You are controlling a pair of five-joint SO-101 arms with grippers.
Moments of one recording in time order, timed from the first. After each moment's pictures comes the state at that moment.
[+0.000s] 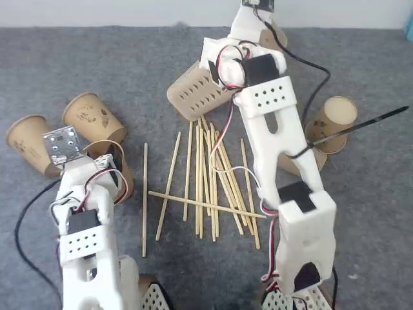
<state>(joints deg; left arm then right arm) -23.3 -55.1 81.0 25.2 9.3 -24.4 29.6 -52.0 72.7 -26.8</state>
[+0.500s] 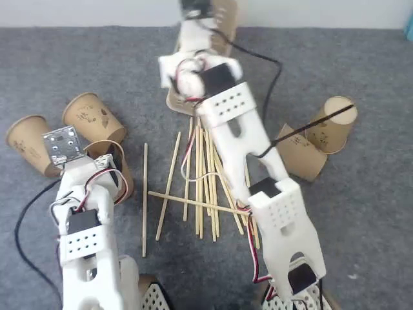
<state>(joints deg) -23.3 -55.1 81.0 25.2 9.3 -33.9 42.8 -66.4 73.7 -16.5</state>
